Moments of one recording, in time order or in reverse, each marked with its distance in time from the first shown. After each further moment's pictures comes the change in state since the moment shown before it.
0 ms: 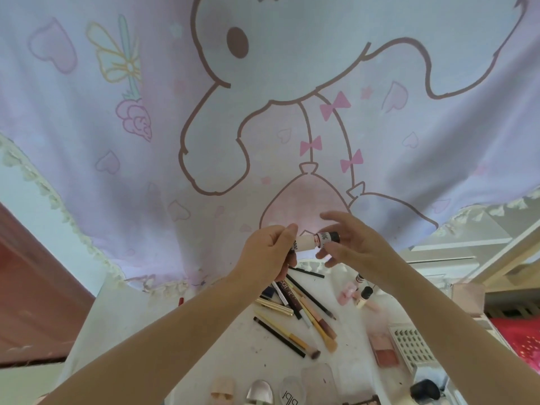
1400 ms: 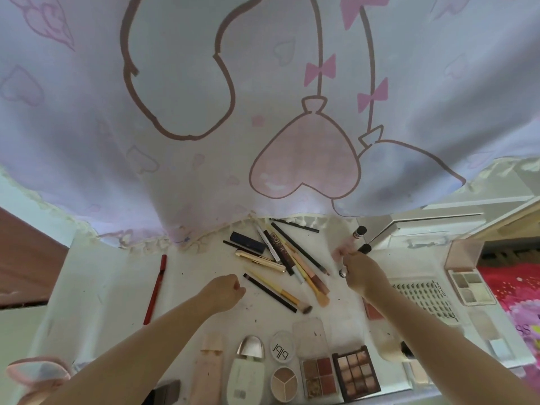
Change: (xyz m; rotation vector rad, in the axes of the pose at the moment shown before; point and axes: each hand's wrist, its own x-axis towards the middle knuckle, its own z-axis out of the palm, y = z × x) left_hand 0.024 -0.203 -0.026 0.903 -0.392 -0.518; right_hand -0.014 0.195 0.010 -1.060 -0.220 0.689
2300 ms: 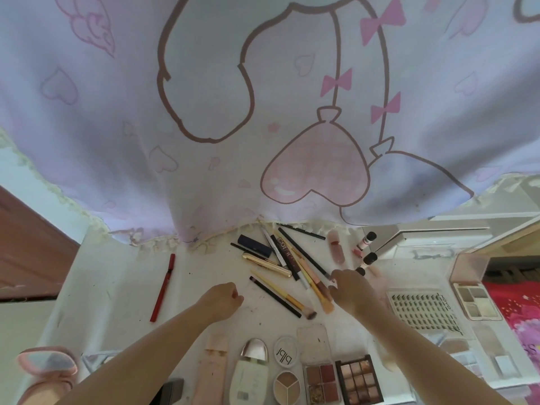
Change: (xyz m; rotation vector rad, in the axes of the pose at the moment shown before) left_hand -0.008 -0.017 0.008 -0.070 0.021 -0.019; right_hand -0.020 -0.034 0.006 0.054 0.003 -0.082
